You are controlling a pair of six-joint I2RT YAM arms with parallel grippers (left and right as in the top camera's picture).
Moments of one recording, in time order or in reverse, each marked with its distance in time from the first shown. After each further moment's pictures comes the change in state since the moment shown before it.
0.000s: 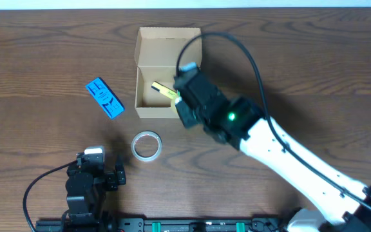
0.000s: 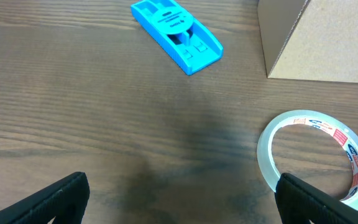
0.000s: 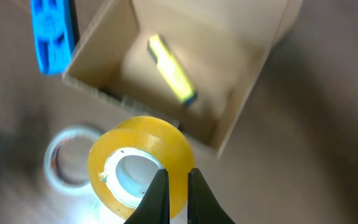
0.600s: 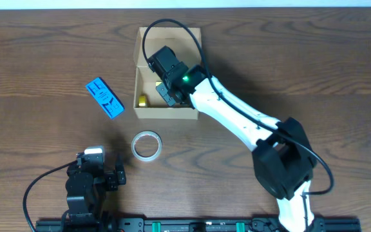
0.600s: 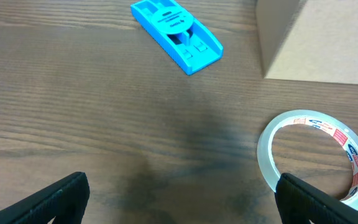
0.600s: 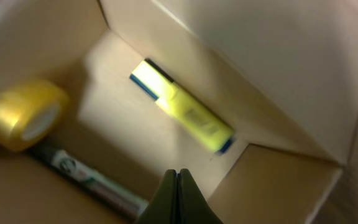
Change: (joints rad) left arm 0.000 0.000 0.000 0.000 0.000 0.000; right arm -0.063 0.512 0.295 0.053 -0.006 -0.253
